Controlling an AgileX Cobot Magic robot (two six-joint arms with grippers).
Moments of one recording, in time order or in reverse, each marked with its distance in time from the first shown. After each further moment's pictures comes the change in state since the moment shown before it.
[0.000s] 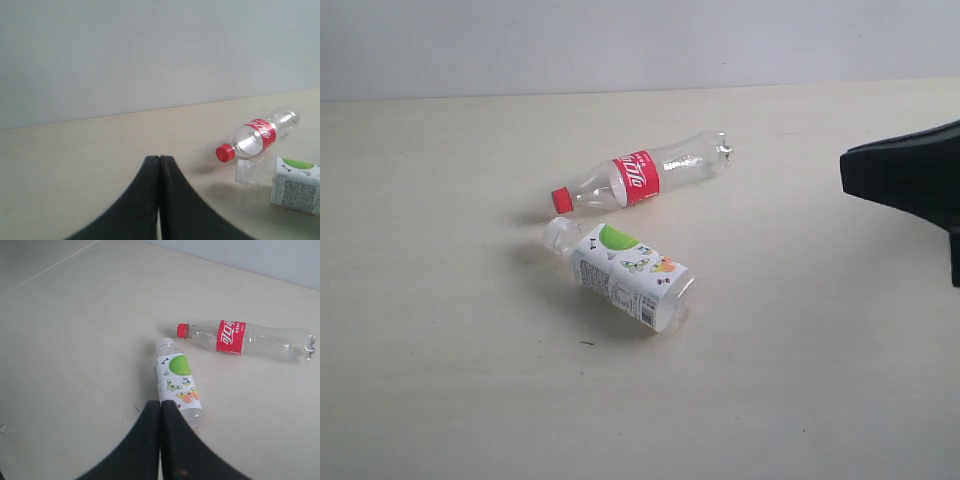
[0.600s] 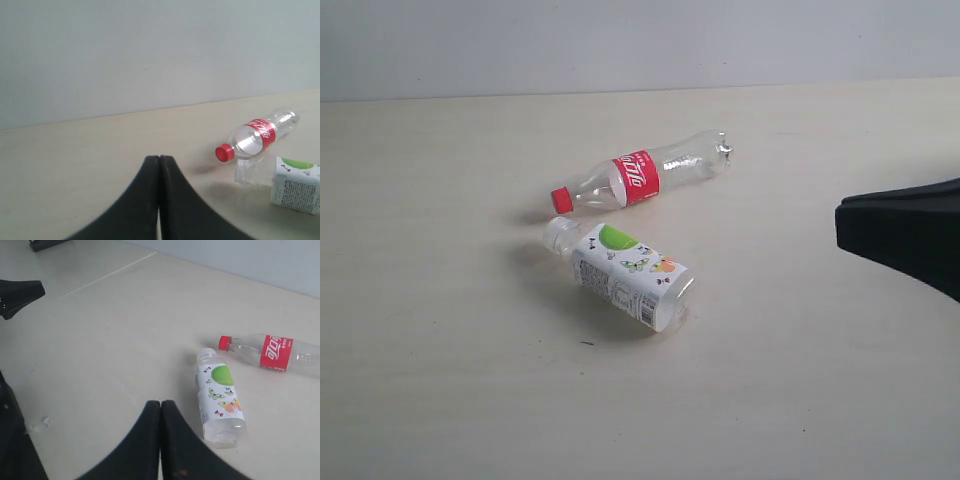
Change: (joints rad) left arm 0.000 0.000 0.000 0.000 0.000 0.000; right arm 0.000 -0.120 0.103 0.197 0.063 -0.189
